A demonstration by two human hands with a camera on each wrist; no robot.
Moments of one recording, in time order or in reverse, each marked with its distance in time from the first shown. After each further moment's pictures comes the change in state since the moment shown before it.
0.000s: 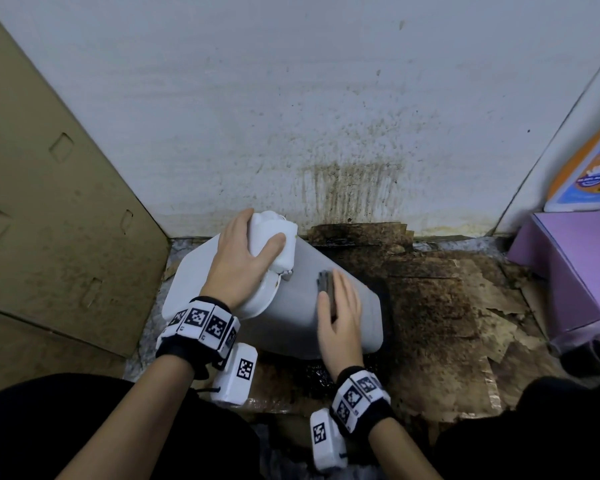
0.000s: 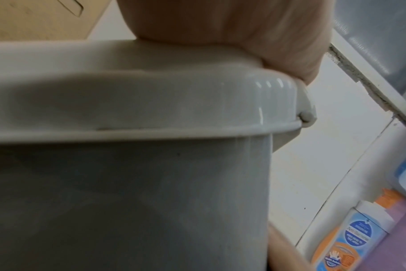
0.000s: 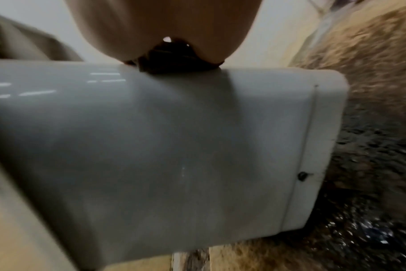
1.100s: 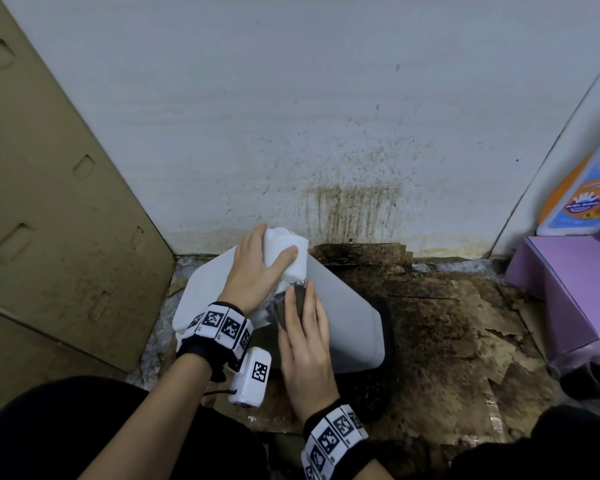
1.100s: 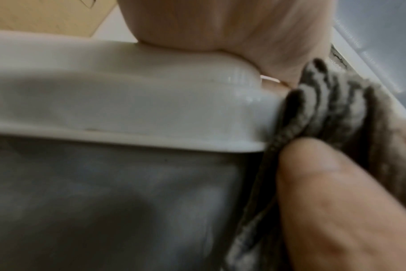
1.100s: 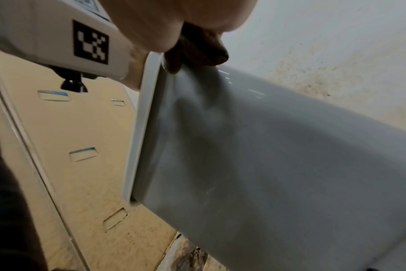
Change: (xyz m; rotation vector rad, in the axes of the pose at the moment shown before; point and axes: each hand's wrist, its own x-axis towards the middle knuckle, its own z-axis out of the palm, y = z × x) left_hand 0.002 0.014 0.002 0.008 -0.039 -0.021; right_hand -0.044 -0.061 0.023 -0.384 0.006 -0.579
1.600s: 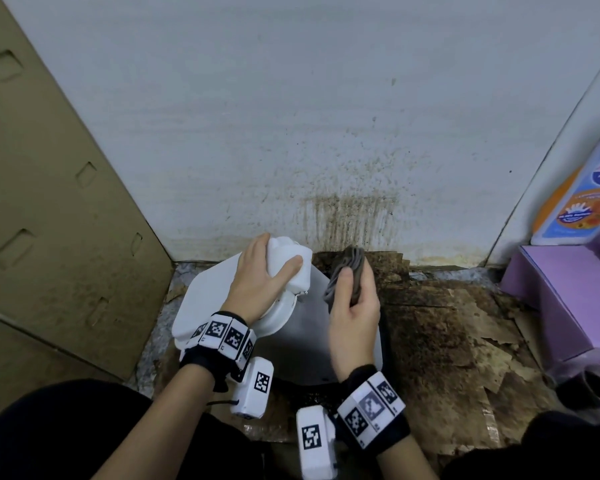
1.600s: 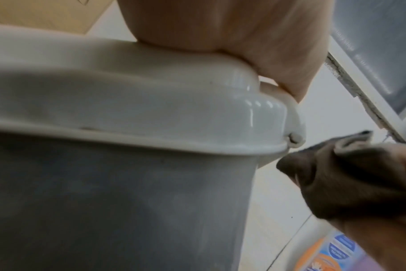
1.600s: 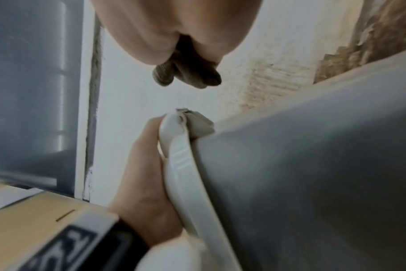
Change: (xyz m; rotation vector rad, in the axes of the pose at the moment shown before) left_hand -0.007 0.007 0.005 -0.028 -0.009 0.016; right_hand 0.065 0.010 -0.059 0.713 0.374 0.587
